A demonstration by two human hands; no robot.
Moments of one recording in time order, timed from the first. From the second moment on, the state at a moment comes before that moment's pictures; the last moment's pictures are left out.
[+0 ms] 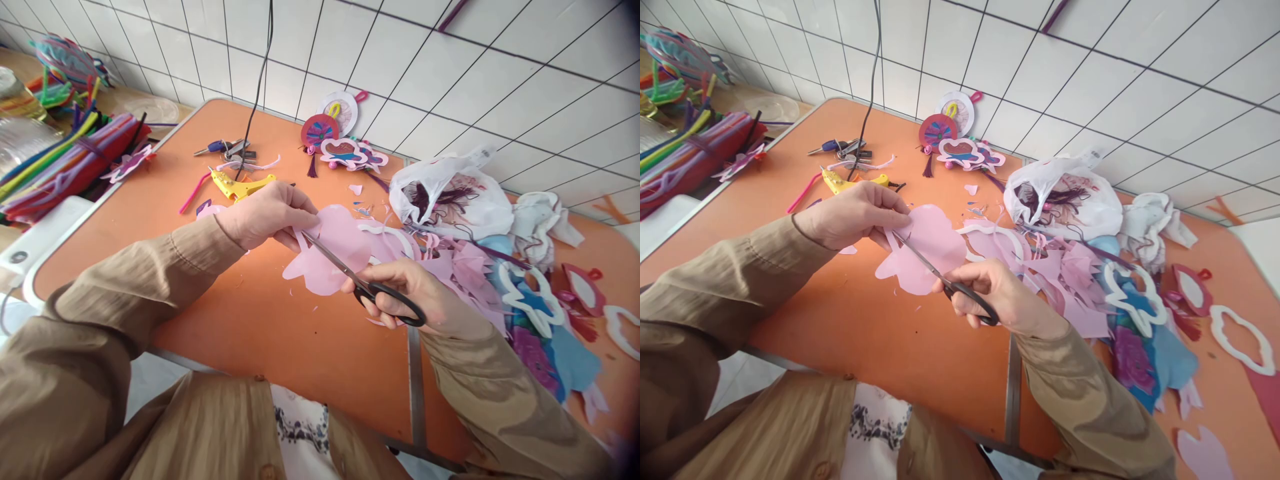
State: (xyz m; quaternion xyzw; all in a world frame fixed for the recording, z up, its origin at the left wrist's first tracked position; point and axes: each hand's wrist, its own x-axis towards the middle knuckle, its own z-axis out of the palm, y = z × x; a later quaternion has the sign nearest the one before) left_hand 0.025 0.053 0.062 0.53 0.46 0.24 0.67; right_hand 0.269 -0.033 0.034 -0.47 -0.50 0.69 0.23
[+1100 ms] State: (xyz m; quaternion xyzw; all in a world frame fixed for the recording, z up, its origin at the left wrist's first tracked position) left_hand 0.027 0.054 0.058 0.52 0.46 0.28 0.67; right_hand 0.263 -0.033 0.041 -0.49 -0.50 0.69 0.22
